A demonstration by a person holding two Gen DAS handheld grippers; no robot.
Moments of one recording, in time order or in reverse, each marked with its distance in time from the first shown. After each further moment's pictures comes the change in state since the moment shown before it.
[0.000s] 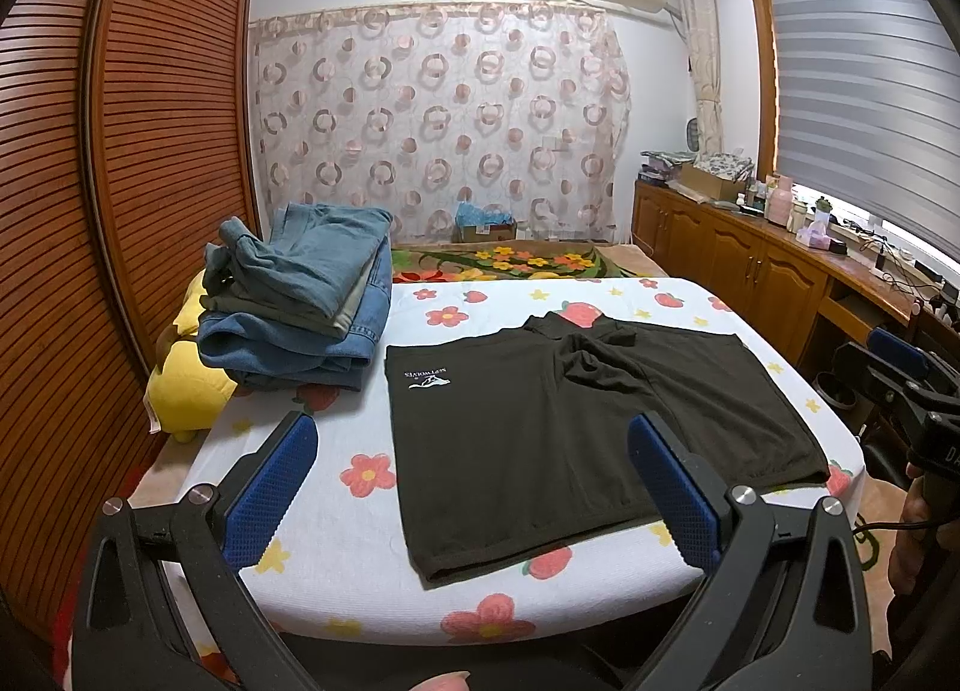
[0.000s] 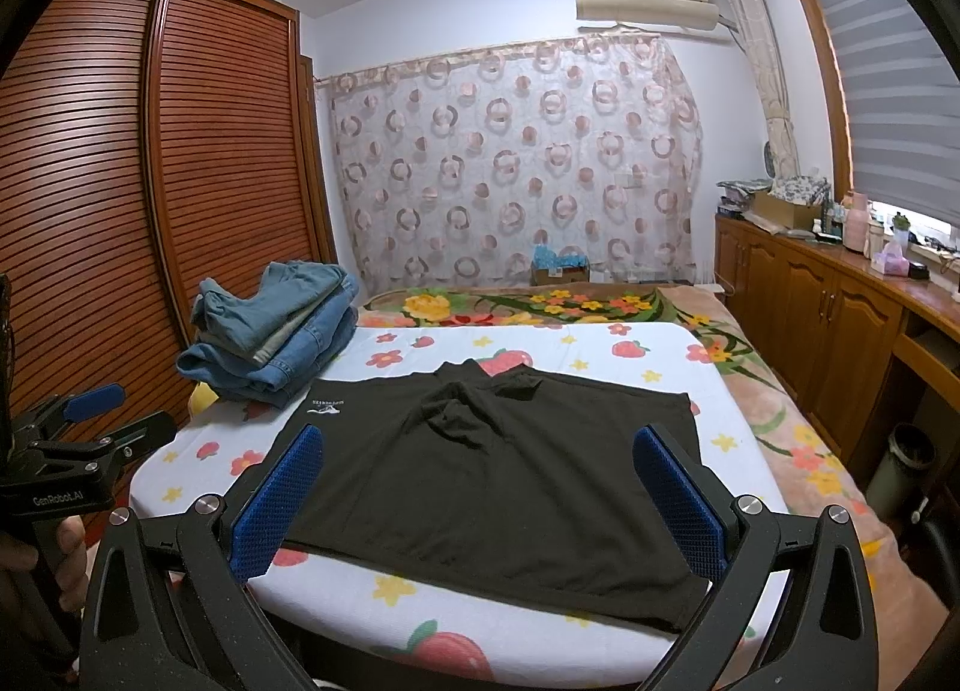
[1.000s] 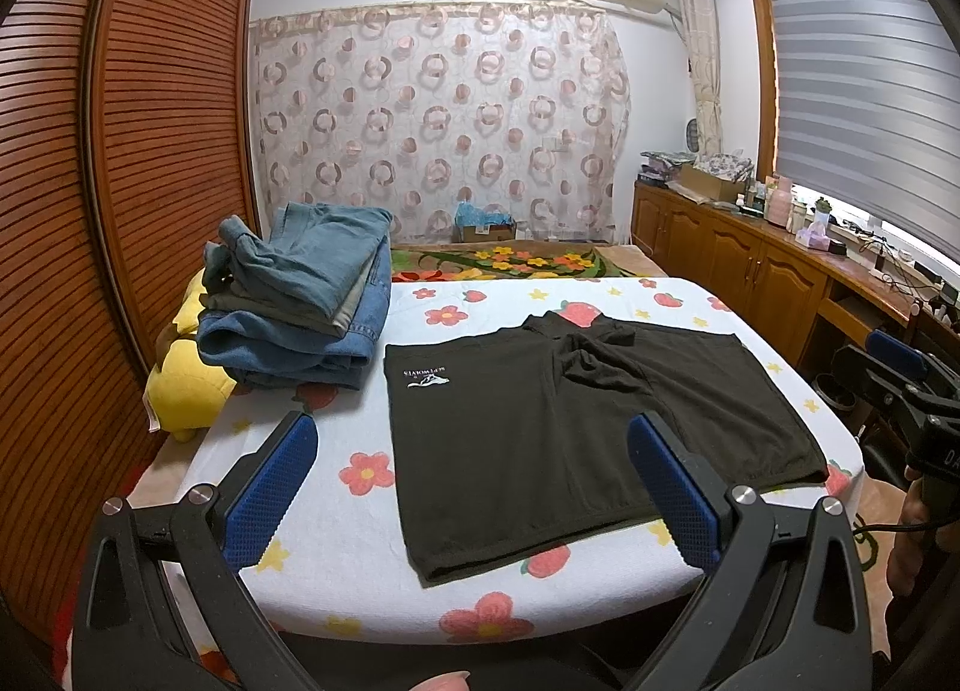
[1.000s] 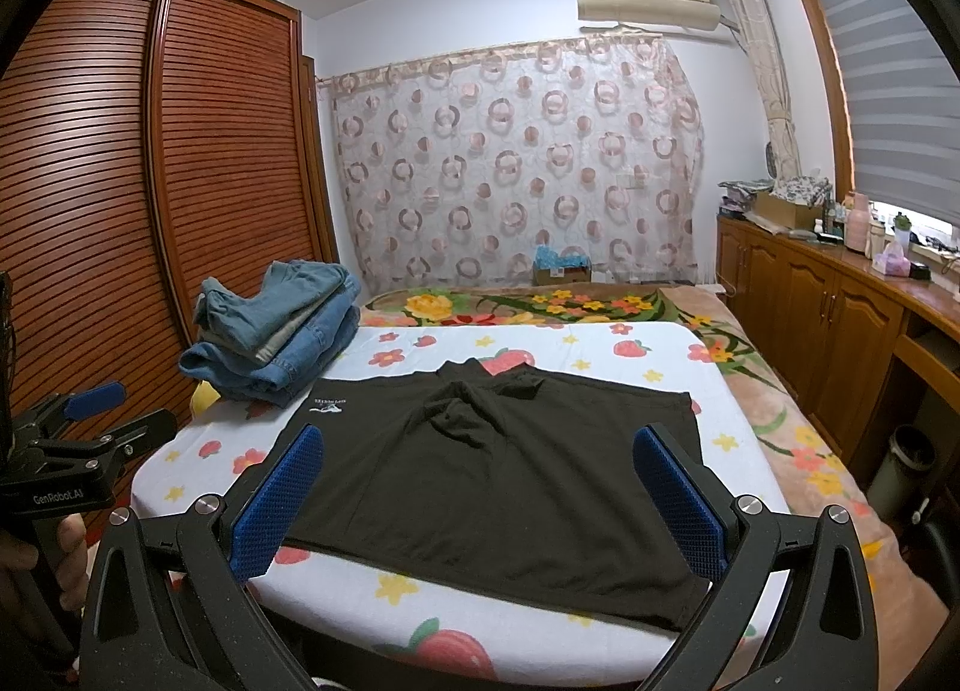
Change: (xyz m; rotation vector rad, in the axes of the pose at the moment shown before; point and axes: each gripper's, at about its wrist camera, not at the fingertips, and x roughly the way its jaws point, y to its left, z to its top) left arm 0.000 0.003 -0.003 0.000 0.005 0.002; right arm 0.000 0.001 0.000 -0.001 0.001 0.001
